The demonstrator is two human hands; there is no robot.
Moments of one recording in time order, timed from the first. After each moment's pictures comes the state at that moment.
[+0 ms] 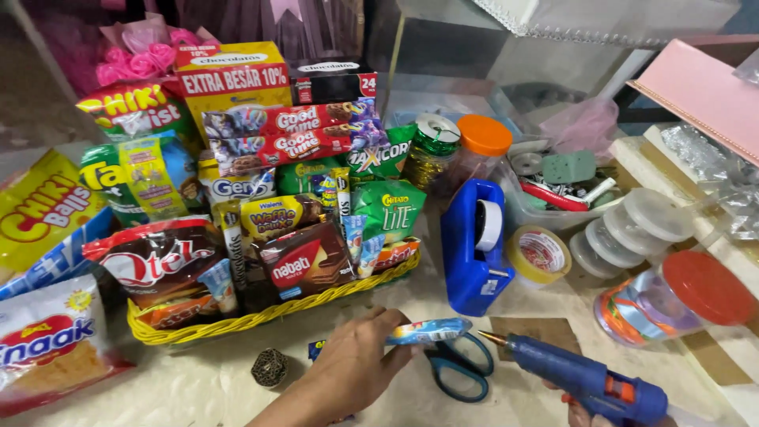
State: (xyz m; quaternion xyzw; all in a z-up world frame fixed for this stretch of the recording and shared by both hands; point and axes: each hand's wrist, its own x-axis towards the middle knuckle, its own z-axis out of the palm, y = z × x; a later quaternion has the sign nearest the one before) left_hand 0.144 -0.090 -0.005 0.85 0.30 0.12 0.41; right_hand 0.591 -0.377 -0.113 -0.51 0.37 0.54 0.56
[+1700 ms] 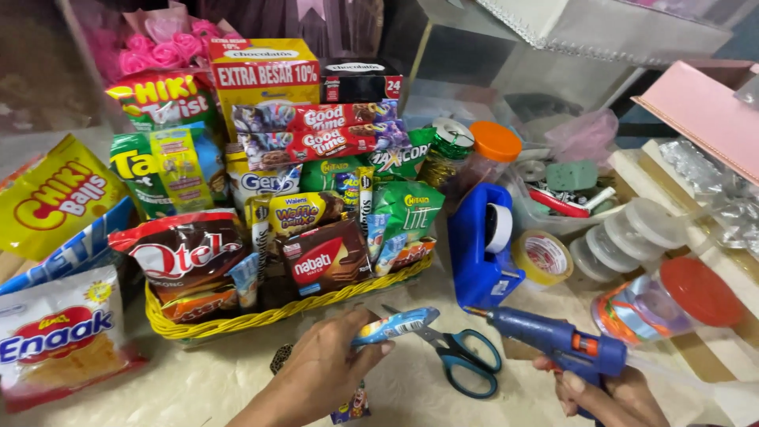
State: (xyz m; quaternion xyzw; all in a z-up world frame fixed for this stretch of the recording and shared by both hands) left_hand 0.077 -0.068 0.009 0.81 0.35 0.07 0.46; right_hand 0.396 -0.301 0.039 -0.80 -0.30 0.30 0.43
